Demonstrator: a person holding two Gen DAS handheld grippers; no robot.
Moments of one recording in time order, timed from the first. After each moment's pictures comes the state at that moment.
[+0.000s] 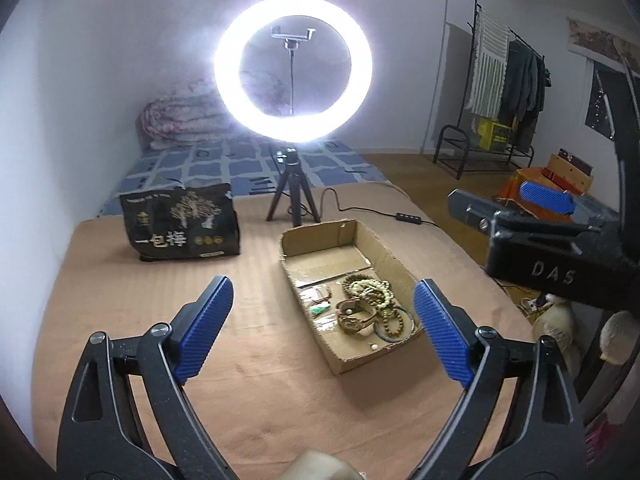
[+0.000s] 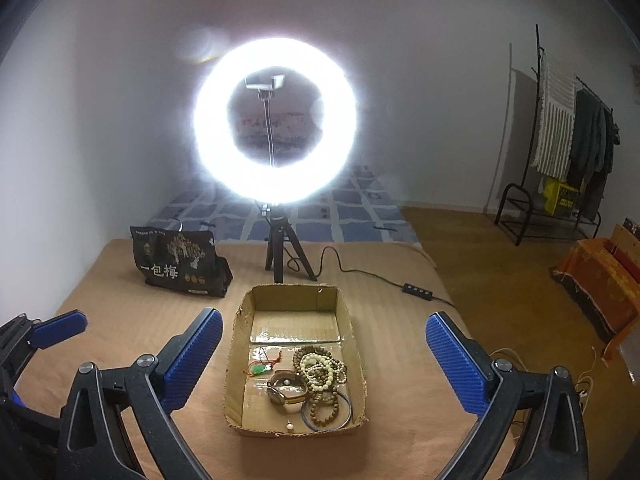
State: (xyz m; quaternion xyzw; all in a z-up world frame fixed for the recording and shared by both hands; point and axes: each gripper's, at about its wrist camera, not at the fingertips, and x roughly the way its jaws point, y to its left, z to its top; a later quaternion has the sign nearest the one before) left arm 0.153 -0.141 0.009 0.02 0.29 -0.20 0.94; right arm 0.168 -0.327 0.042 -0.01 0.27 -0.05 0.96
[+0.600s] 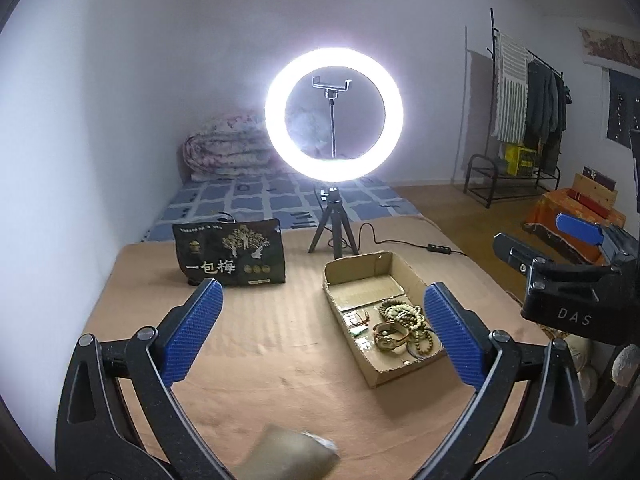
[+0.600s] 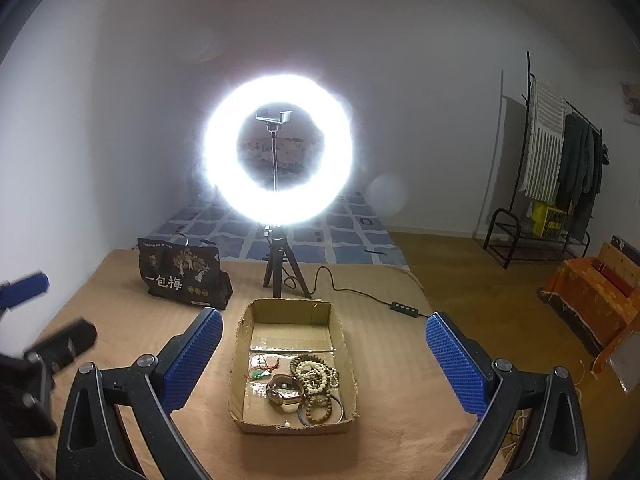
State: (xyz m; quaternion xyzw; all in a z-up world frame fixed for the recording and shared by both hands) left arm 0.121 -0.110 0.034 0.03 0.23 -0.14 0.96; right arm 0.127 -0.315 0.052 -0.03 0.23 -0.06 0.97
